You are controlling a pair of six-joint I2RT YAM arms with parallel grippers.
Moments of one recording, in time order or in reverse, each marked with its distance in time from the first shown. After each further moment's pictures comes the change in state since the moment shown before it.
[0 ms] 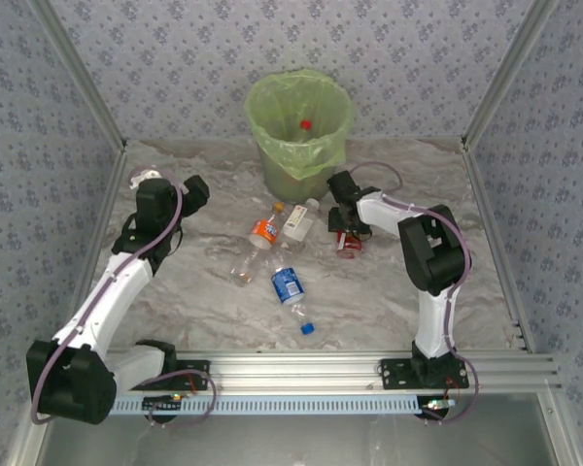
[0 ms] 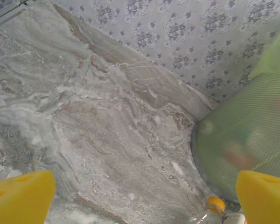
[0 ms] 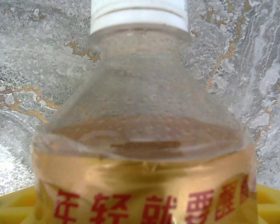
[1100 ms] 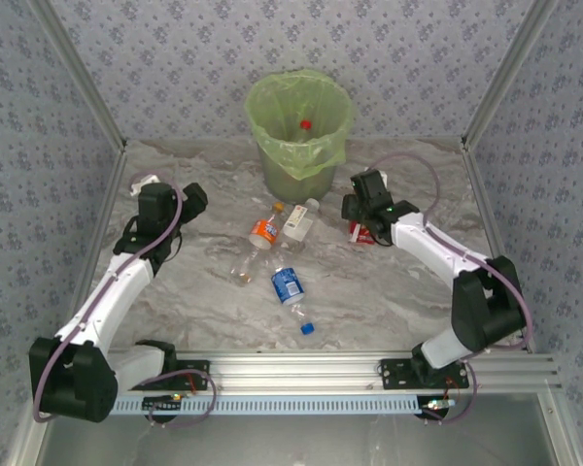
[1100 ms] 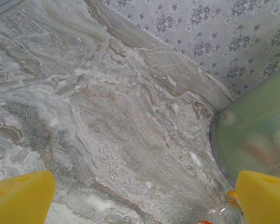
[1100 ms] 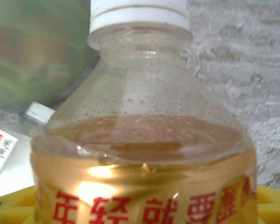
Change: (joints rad) left arm 0.017 0.014 -0.027 -0.031 -0.010 -0.015; right arm 0.002 -0.478 -0.237 0.149 0.085 0.006
